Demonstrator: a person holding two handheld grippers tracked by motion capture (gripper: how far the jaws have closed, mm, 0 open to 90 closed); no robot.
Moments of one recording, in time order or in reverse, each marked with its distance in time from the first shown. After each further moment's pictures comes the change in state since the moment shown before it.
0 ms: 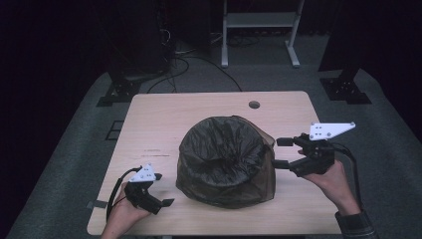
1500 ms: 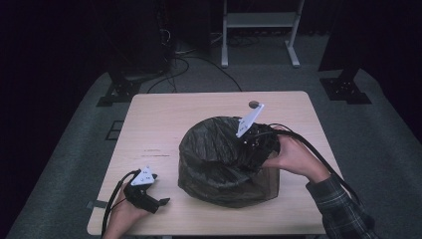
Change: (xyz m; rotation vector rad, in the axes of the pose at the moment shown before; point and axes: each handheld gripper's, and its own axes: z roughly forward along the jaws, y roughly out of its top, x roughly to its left) left arm 0.019 -0.025 0.016 0.011 0.078 0.029; right arm 0.013 0.069 0.121 0.641 0.040 -0.230
